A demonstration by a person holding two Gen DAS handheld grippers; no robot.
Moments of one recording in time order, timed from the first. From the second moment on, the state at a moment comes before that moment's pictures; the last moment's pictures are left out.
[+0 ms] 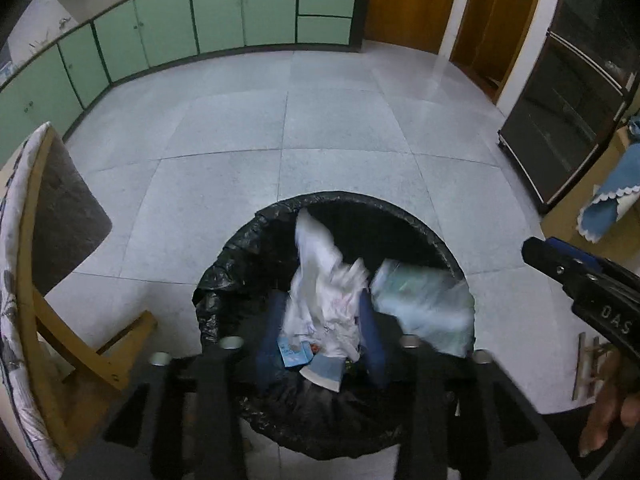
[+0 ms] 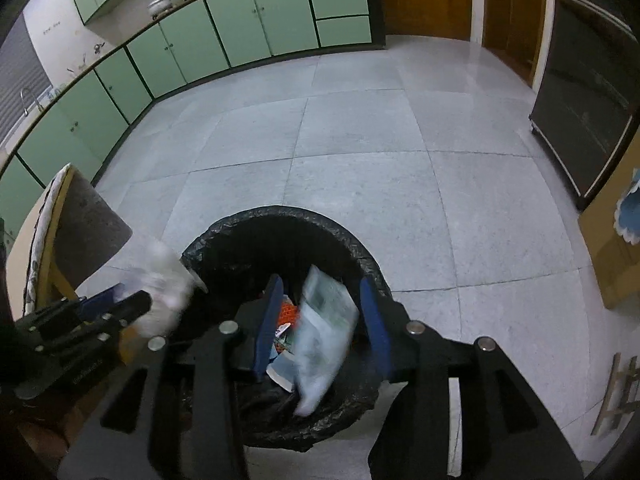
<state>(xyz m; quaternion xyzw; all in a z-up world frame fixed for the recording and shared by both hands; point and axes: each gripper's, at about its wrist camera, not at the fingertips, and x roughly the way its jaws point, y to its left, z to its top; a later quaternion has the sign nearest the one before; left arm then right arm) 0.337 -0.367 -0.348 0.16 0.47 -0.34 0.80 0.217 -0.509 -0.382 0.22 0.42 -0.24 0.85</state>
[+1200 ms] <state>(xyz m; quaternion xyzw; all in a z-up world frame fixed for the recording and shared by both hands) 0.164 -0.089 -0.110 0.05 0.31 -0.10 0.94 0.087 -0.302 -0.170 0.08 0.29 -0.13 0.95</state>
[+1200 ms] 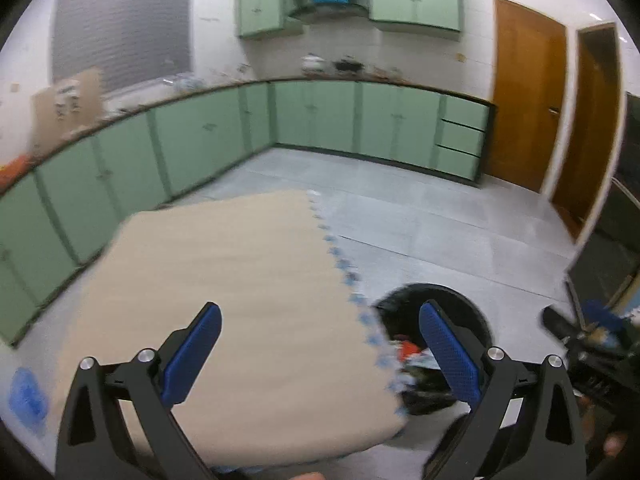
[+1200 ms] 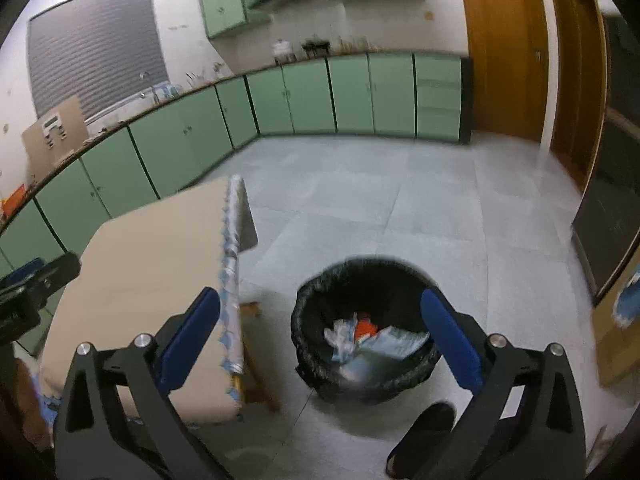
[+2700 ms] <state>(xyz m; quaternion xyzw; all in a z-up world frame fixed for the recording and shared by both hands) 0.001 0.025 -0.009 0.00 0.21 0.03 0.98 -0.031 -0.222 -0.056 0.07 0.19 -0.14 0.97</state>
